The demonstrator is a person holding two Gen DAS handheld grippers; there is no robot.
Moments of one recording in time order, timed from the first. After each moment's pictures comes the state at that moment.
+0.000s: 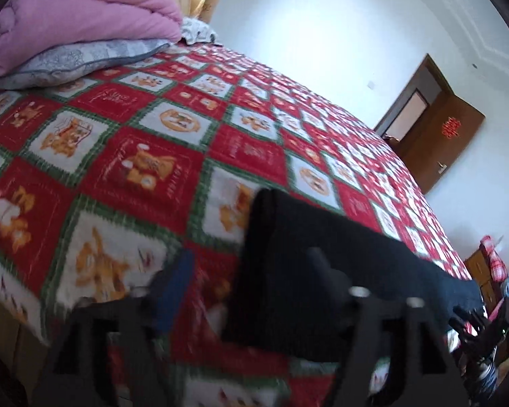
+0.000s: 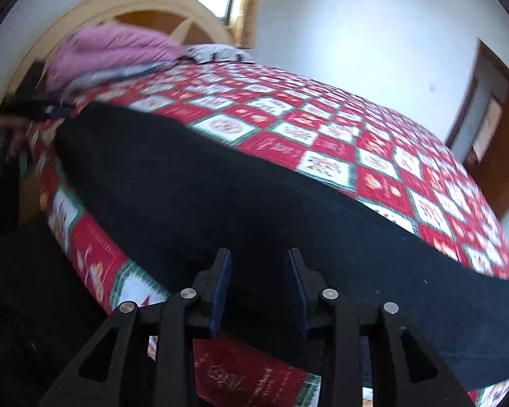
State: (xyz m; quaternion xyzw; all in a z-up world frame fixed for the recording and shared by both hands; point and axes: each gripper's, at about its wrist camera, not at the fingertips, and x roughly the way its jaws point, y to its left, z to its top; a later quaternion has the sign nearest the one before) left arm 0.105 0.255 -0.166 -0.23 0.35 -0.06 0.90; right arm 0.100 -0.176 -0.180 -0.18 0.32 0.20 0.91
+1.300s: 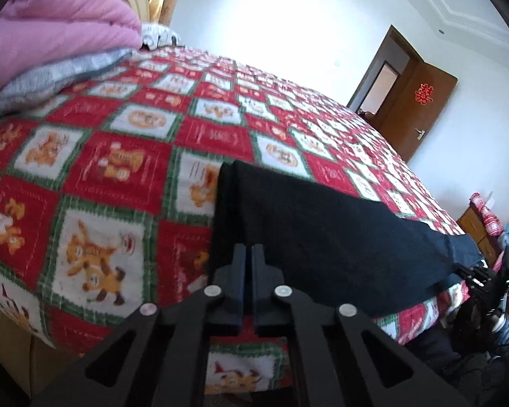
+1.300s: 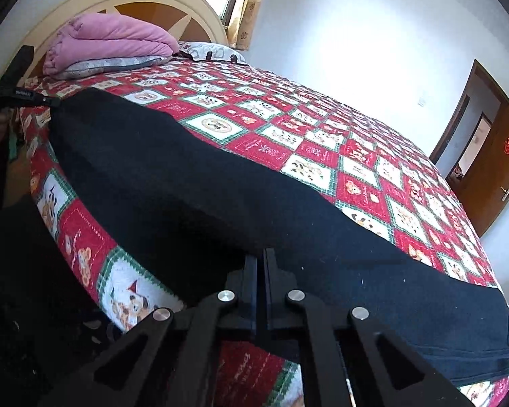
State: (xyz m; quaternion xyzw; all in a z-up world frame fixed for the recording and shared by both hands) left arm 0.089 0.247 -0.168 -0.18 0.37 -0.12 0.91; right arm 0.087 -0.180 -0.175 -0.21 0.30 0.16 0.92
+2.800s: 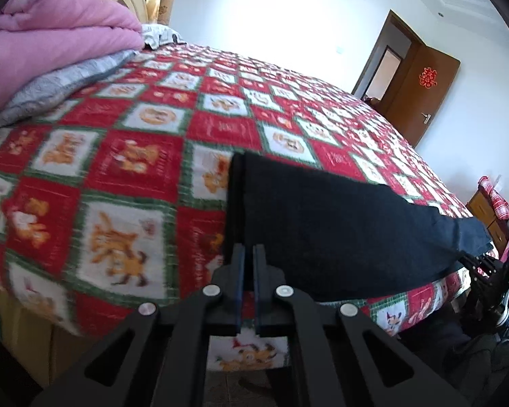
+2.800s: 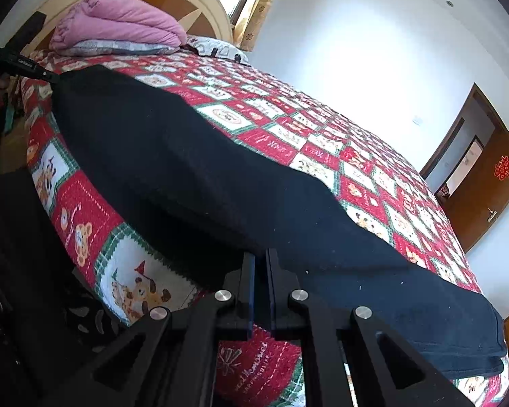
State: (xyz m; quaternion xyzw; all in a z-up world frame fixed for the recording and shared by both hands) left arm 0.069 0.250 -0.156 -0.13 0.37 -0.10 0.91; right arm 0.070 -0.165 -0.194 -0.25 0.27 0.14 0.92
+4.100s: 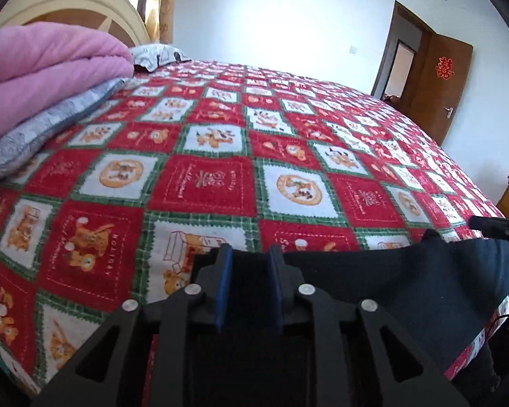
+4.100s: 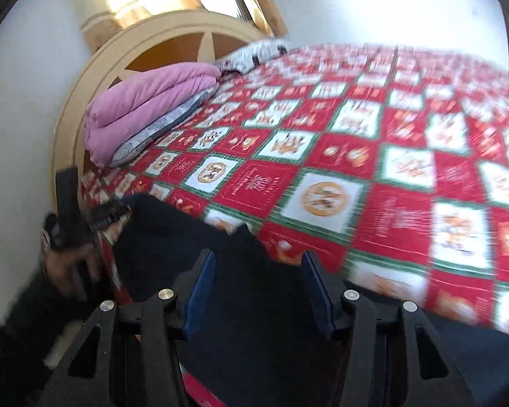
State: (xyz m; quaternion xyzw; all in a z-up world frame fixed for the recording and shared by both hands) left arm 0.174 0.201 -0.161 -0.08 0.36 -0.05 0.93; right arm 0.245 -0.076 -0.140 0.05 0.42 0.35 0.84
